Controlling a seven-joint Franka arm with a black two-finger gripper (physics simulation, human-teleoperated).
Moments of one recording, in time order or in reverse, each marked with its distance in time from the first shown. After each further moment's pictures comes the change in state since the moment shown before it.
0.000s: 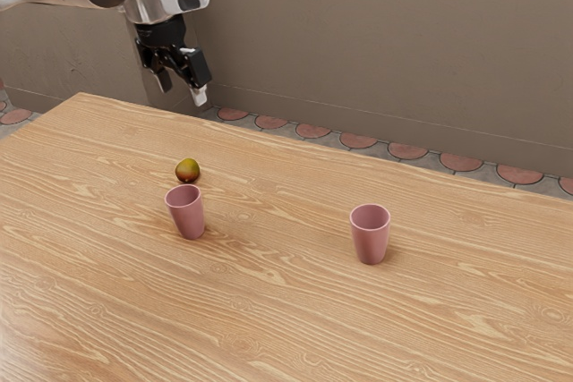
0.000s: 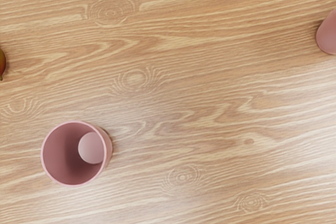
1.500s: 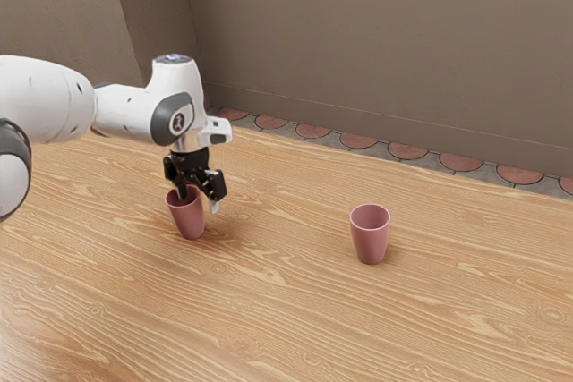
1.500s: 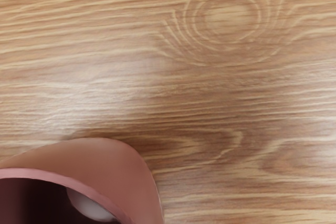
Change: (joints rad) arm 0.072 0.365 0.034 -0.224 -0.023 0.433 -0.002
